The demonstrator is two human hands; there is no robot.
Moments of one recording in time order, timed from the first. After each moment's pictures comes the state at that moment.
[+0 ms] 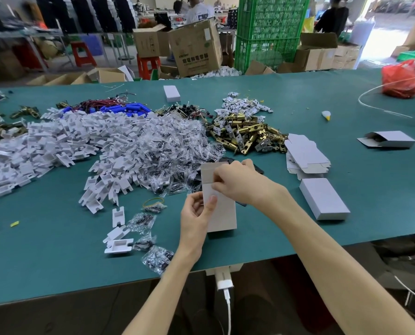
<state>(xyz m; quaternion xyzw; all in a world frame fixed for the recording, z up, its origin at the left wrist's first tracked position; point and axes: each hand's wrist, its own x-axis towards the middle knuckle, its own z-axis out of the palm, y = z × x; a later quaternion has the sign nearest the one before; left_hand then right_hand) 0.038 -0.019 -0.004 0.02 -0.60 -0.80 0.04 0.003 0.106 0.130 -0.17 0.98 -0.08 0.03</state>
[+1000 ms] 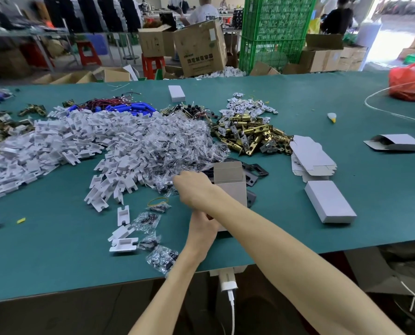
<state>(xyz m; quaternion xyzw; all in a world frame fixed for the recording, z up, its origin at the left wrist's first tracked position) 0.046 -0.019 0.004 -0.03 -0.71 -0.71 0.02 -0.032 0.004 0.091 -0.24 0.97 -0.01 0.05</state>
